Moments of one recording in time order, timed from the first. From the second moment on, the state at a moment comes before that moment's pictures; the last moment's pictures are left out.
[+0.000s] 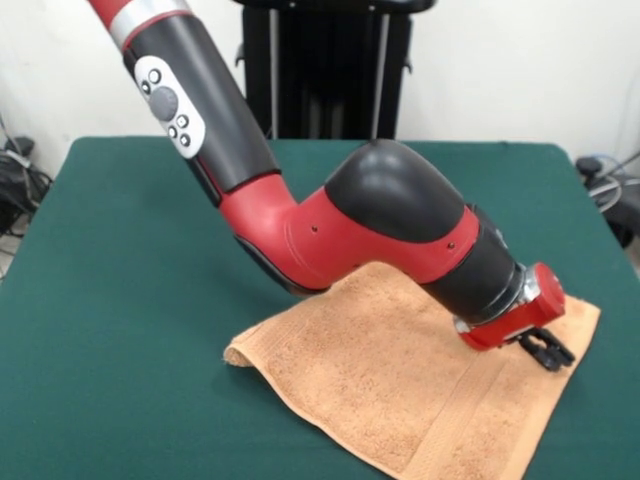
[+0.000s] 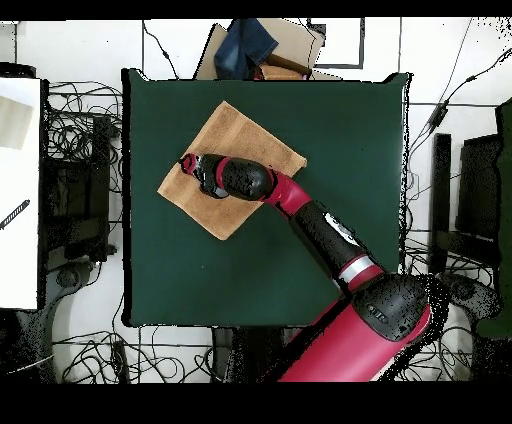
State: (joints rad) arm -0.79 0.13 0.95 1.45 -0.40 0.48 1.66
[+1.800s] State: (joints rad) arm -0.74 0.23 1.02 1.40 -0.40 0.40 1.66
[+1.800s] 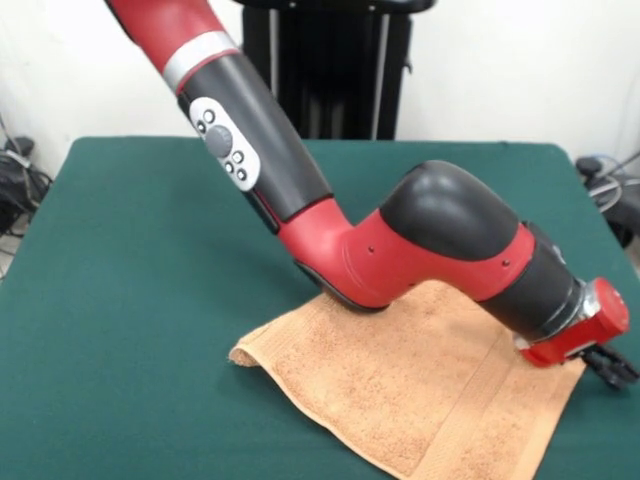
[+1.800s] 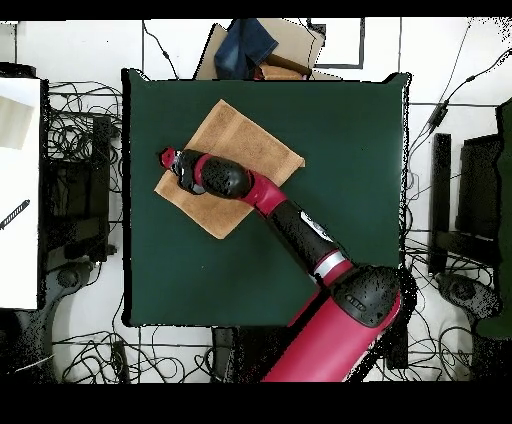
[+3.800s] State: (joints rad) arm -0.78 -0.01 0.93 1.46 -0.40 0.41 1.66
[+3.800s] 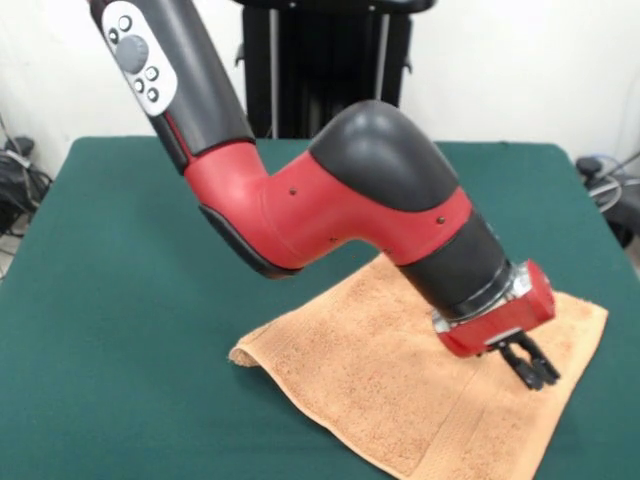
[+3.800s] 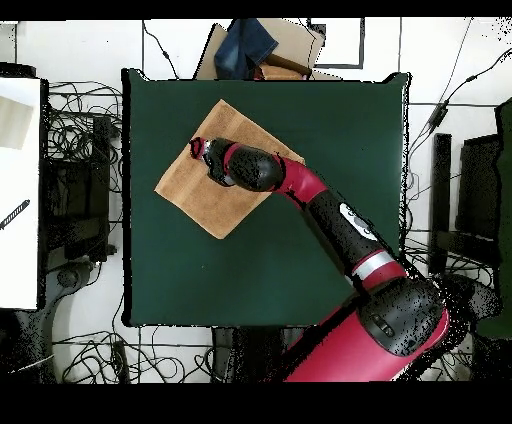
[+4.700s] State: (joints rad) arm -0.84 -0.02 0.93 1.47 -0.40 0.49 1.66
